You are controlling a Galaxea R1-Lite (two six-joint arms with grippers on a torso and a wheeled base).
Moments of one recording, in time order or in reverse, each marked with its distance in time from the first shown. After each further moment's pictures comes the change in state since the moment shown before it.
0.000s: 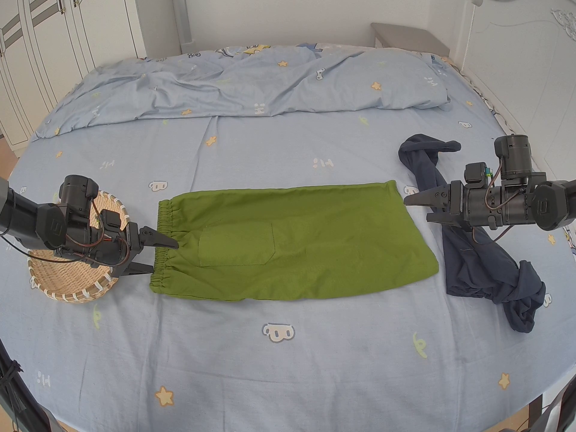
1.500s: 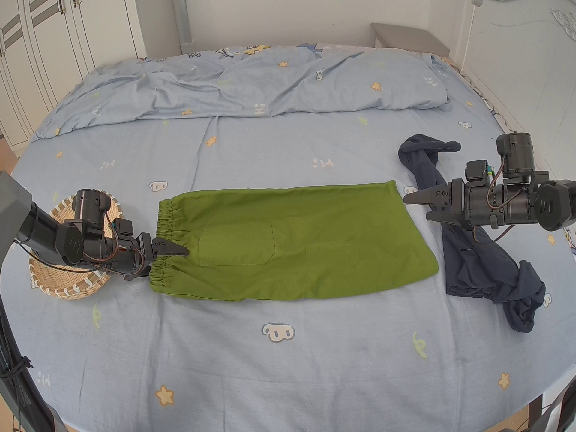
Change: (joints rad) left arm -0.023 0.115 0.043 -0.220 0.024 0.031; right arm 0.011 -0.024 0.012 -0.003 0.002 -0.001
